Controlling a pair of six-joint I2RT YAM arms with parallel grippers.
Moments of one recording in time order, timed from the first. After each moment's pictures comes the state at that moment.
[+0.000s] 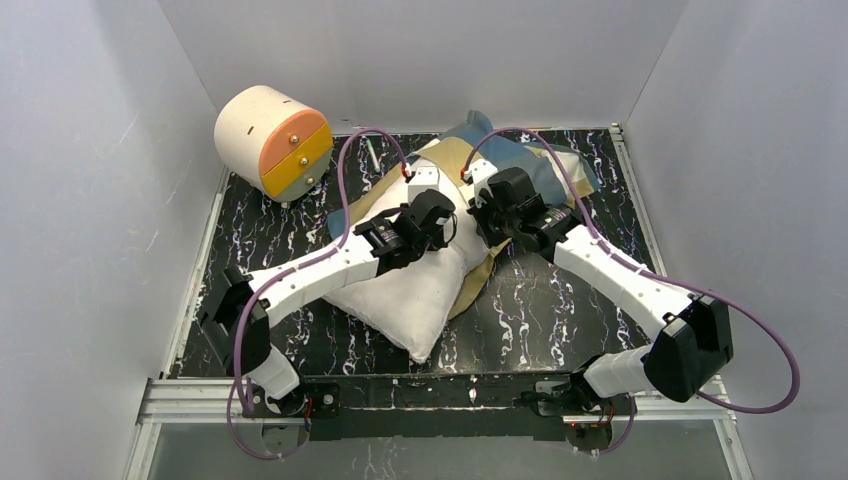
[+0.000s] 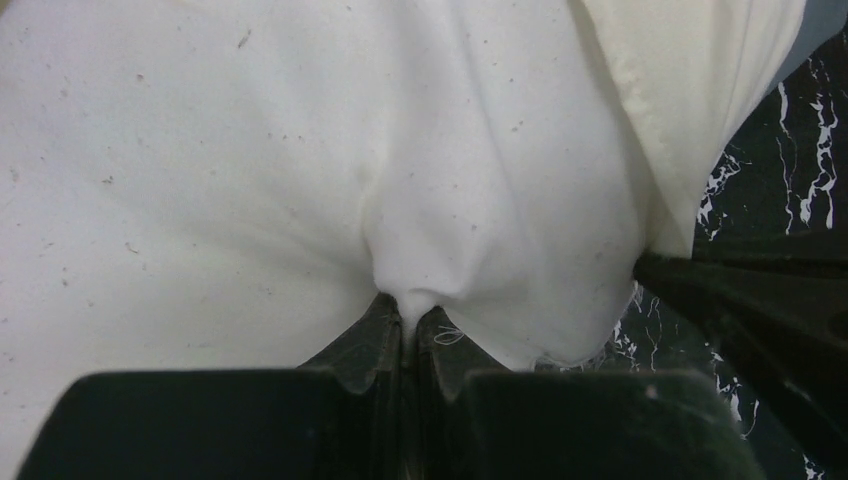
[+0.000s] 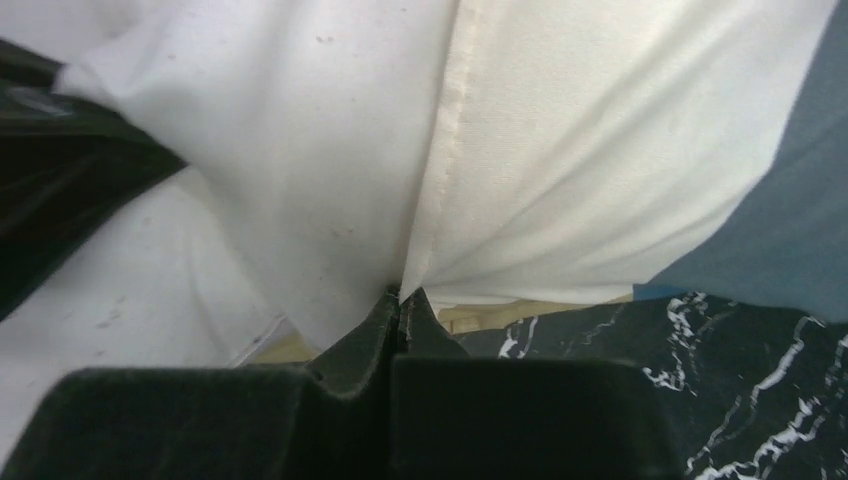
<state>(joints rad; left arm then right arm) -0.91 1.56 1.28 -0.44 -0.48 -0.63 0.68 1.36 1.15 -0.53 0.08 -0.03</state>
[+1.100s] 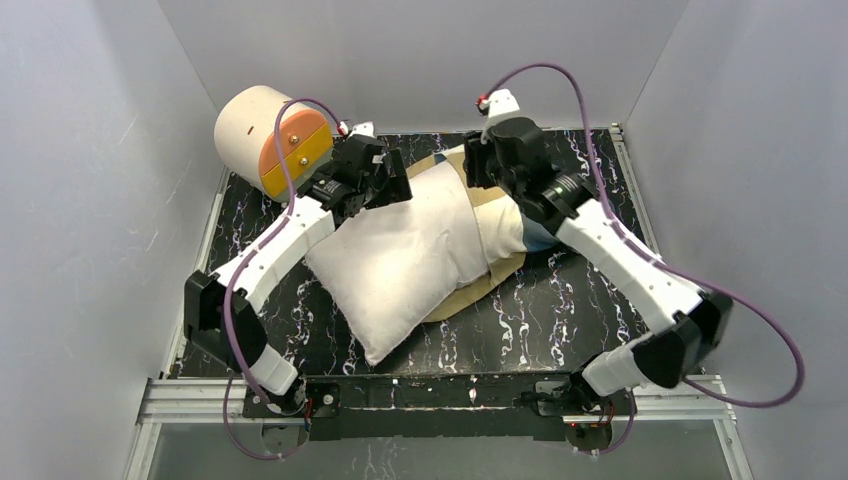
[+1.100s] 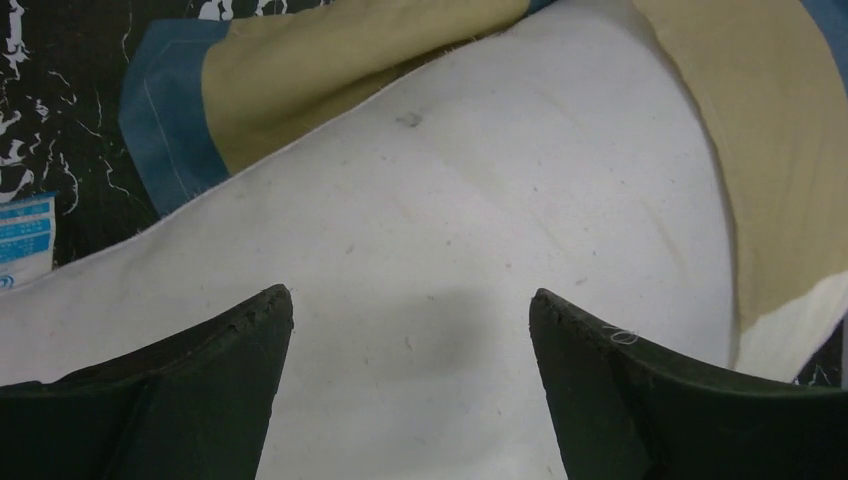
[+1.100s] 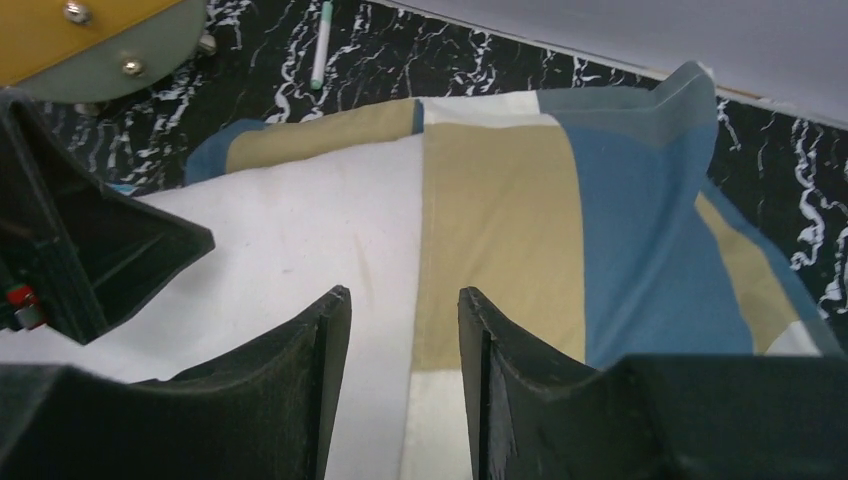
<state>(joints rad) -0.55 1.52 1.39 -0.58 -0.20 -0.59 0.69 1.38 1.48 -0.49 0.23 0.18</state>
